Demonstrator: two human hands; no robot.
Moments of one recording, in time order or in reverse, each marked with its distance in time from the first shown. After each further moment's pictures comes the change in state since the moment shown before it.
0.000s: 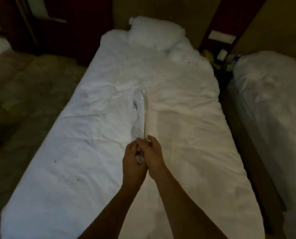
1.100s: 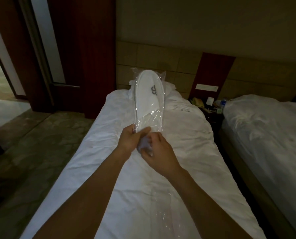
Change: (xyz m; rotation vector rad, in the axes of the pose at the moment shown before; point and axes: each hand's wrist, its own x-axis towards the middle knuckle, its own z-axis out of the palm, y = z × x) left_hand 0.141 0.188 -0.018 -0.280 -0.219 -0.065; right_hand -0.023 -0.171 -0.037 -0.959 0.104 -1.003
